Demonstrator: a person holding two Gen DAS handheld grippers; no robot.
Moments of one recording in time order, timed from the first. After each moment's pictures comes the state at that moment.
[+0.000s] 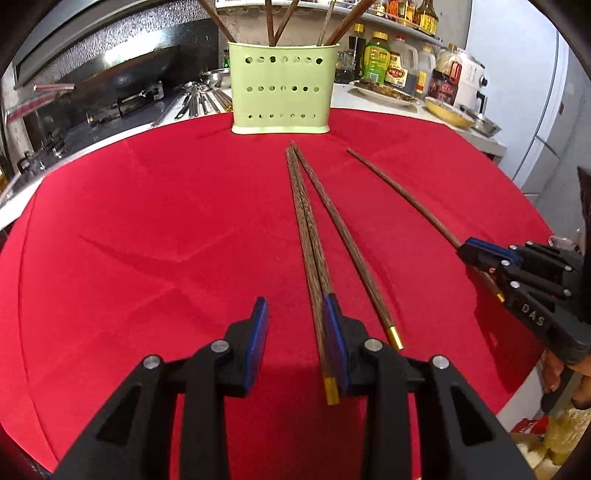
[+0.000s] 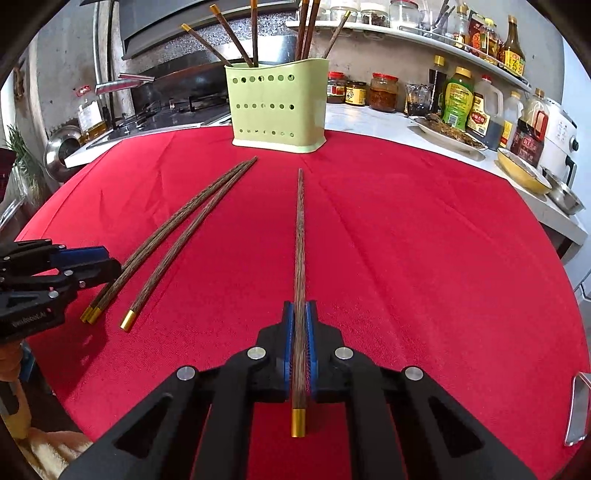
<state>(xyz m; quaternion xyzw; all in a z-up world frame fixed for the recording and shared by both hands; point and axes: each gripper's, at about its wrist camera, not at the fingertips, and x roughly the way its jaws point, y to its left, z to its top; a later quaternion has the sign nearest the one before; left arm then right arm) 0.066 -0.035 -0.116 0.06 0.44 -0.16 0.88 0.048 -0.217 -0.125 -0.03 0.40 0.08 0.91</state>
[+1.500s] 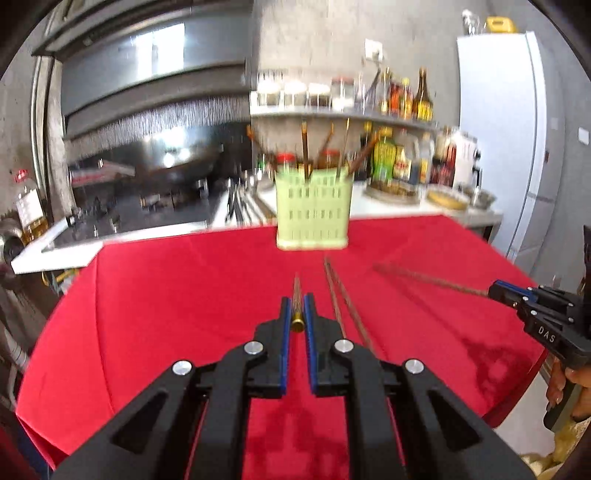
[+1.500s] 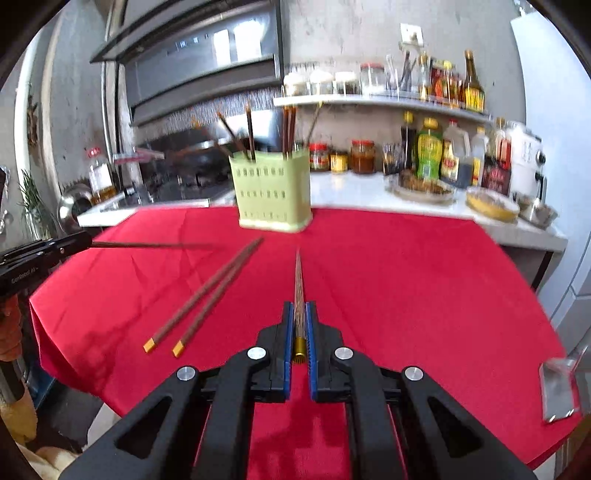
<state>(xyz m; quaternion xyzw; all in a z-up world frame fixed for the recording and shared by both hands) 0.003 0.012 -0.013 0.04 0.26 -0.13 0.96 -0.016 -0.236 -0.052 0.02 0.26 0.07 0.96</state>
